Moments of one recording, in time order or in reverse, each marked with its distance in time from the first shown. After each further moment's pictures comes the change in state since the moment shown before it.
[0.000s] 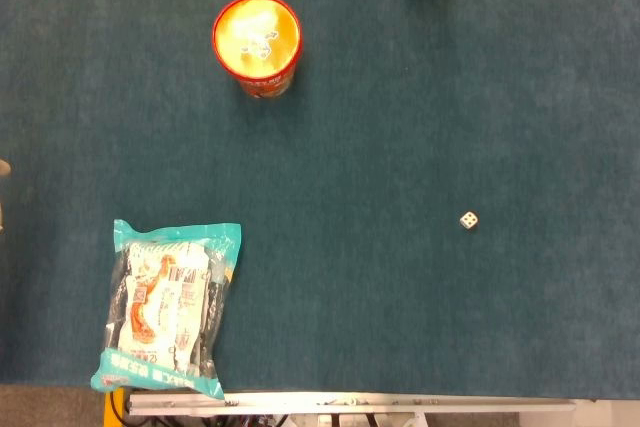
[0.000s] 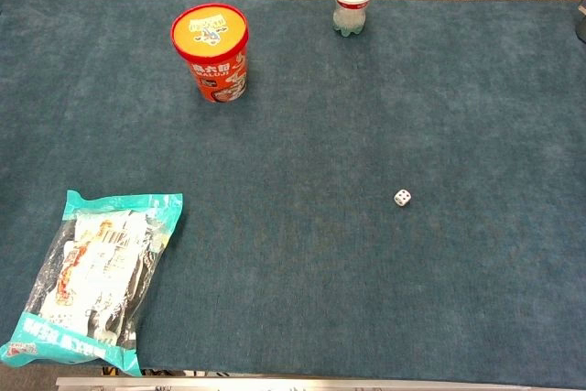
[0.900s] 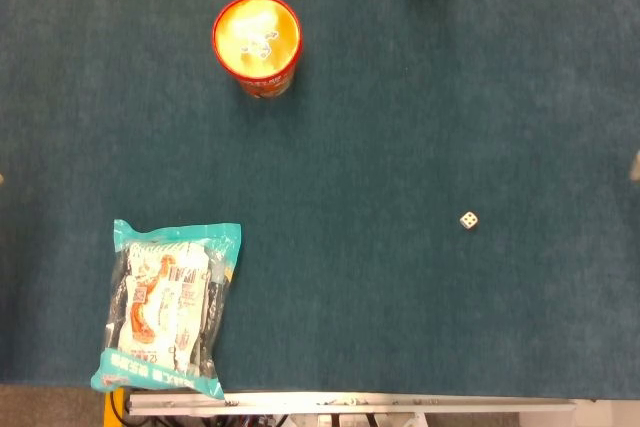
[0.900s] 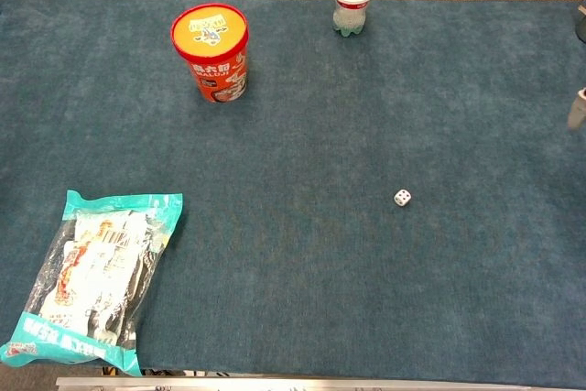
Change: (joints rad) left arm 0.017 0.032 0.011 -0.048 -0.038 -0.021 0.041; right arm 0.124 0.092 -0.033 -0.141 -0.050 -0.219 -0.127
